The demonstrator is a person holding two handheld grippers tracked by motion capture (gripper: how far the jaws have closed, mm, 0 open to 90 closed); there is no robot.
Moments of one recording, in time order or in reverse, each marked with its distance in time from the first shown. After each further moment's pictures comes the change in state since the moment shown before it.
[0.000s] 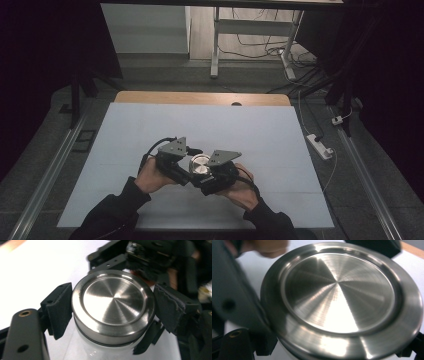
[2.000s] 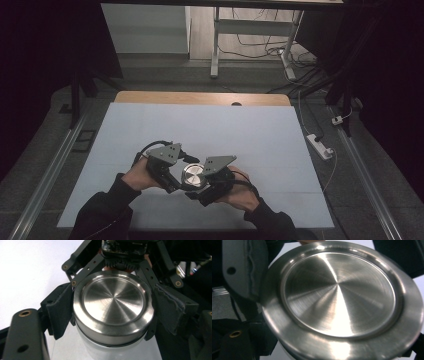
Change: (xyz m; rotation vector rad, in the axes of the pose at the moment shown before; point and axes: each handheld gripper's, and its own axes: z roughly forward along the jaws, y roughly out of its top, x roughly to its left) left arm -0.002 -0.003 -0.025 0.018 -0.209 0.168; right arm 0.018 0.009 -0.005 -0.002 0.201 -0.119
